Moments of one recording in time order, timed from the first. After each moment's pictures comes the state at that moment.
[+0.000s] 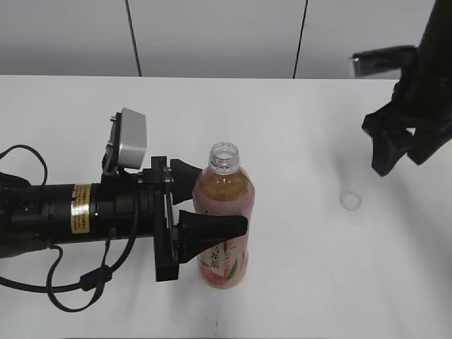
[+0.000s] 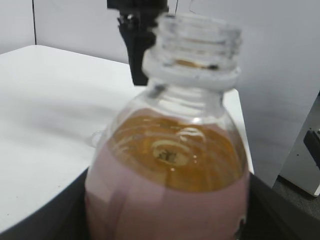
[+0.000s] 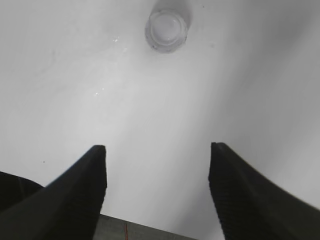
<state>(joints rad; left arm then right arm) -0.44 1.93 -0.59 1.06 -1.24 -0.43 0.23 1.85 -1.36 0.07 1.20 -0.25</state>
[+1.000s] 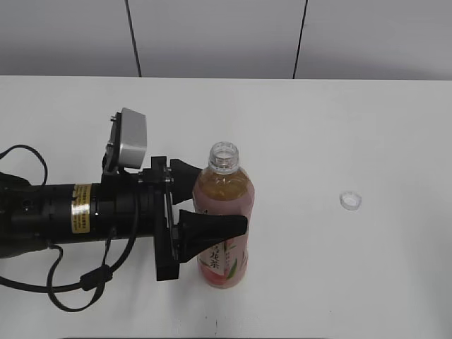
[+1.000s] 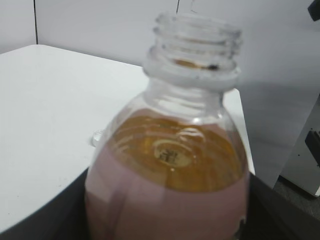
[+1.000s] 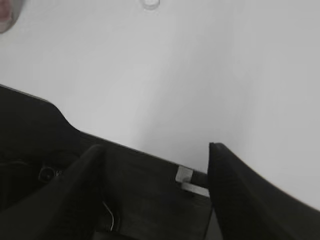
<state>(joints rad) -0.44 1.93 -0.59 1.05 -1.24 -0.43 0.23 0.30 -0.57 0.03 1.18 -0.24</state>
